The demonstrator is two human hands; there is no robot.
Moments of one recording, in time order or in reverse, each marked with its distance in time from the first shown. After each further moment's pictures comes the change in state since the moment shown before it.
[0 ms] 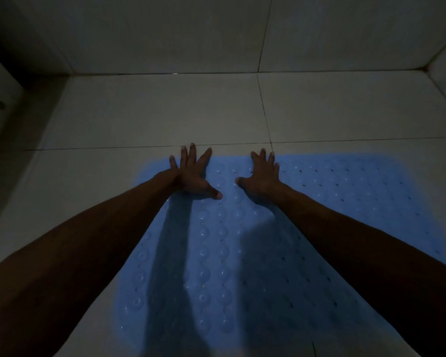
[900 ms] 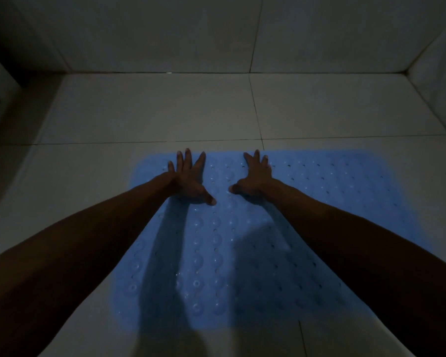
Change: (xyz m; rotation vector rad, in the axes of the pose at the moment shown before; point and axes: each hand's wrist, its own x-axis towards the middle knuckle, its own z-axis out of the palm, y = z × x) left_hand -0.028 0.014 0.013 0.014 -0.033 -0.007; right_hand -0.021 0.001 -0.011 0.010 -0.105 0.045
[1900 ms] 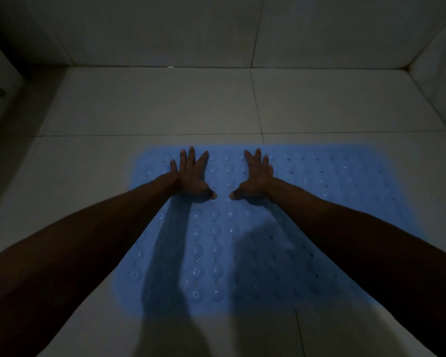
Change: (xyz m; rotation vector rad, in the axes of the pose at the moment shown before) left_hand -0.018 0.008 0.011 -0.033 0.056 0.021; right_hand -0.021 0.005 0.001 -0.017 -0.070 -0.042
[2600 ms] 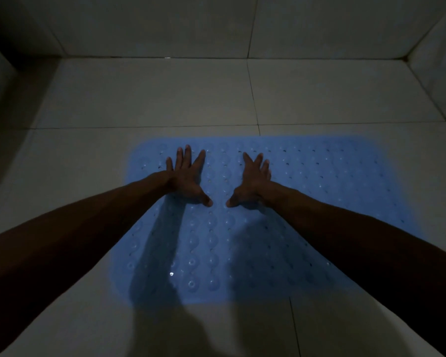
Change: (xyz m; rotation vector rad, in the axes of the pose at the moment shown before) left_hand -0.014 0.000 0.008 0.069 -0.091 0.025; right_hand -0.029 -0.006 0.017 0.004 -0.036 0.137
